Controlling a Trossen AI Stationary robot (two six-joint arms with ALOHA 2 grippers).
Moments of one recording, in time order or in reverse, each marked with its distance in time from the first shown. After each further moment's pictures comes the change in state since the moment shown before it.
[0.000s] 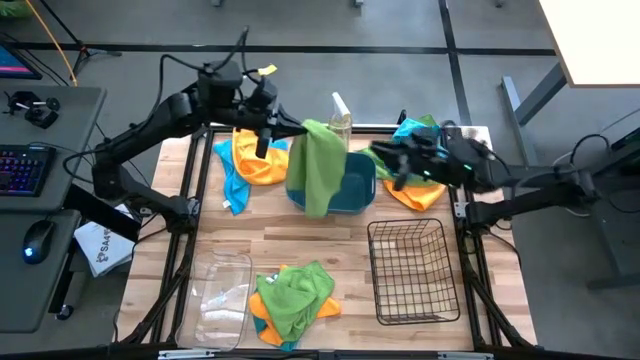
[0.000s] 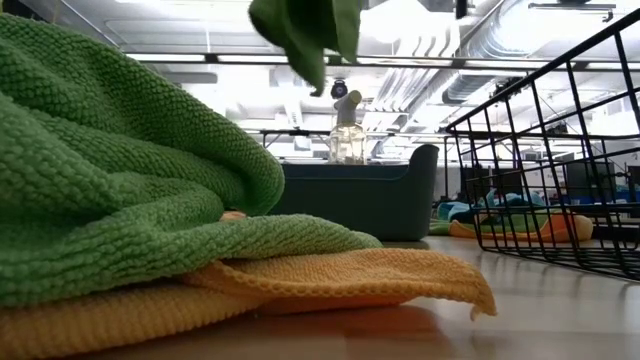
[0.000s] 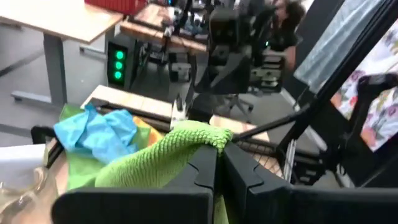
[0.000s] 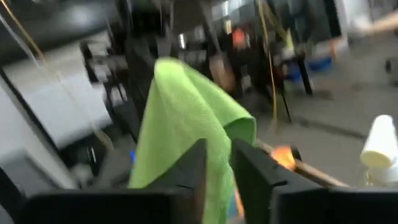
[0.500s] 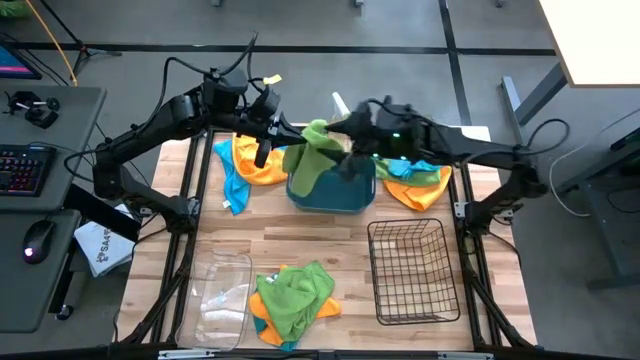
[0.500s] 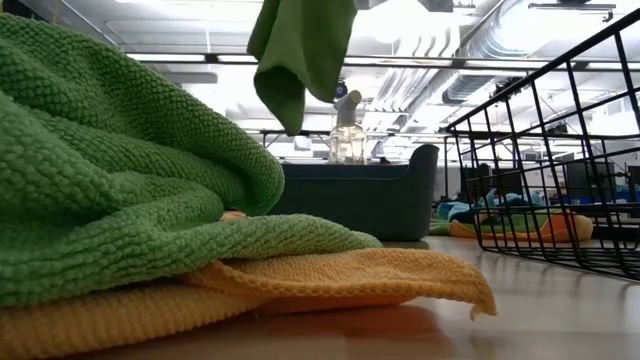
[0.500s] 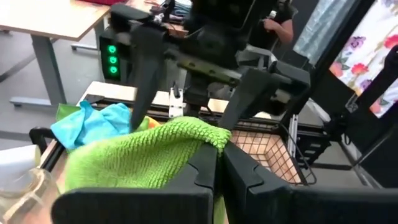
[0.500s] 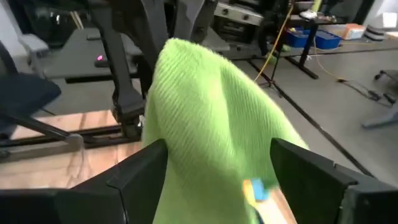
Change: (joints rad) left arm -0.033 0.003 0.000 -0.056 0.000 0.124; right arm -0.060 0.514 0.684 -0.484 -0.133 -0.382
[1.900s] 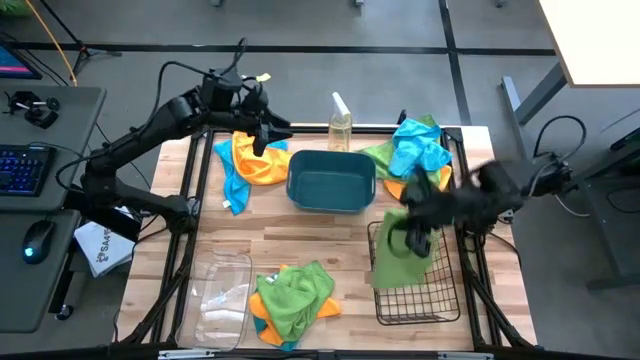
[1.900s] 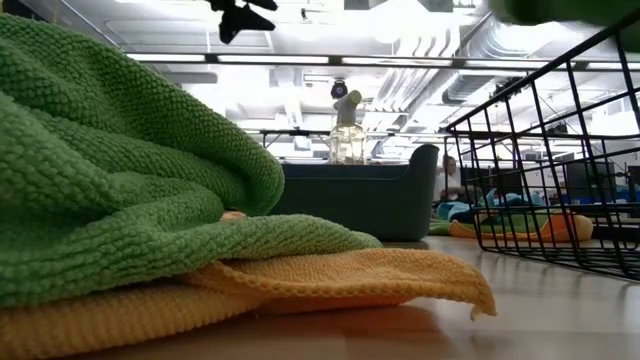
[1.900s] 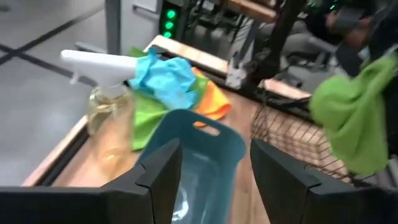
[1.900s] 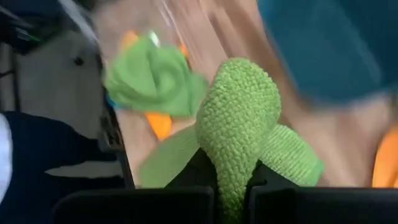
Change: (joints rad) left arm 0.190 -0.104 -0.260 0.019 -0.039 -0.047; right arm 0.559 -0.191 -0.002 -0.890 0.057 0.886
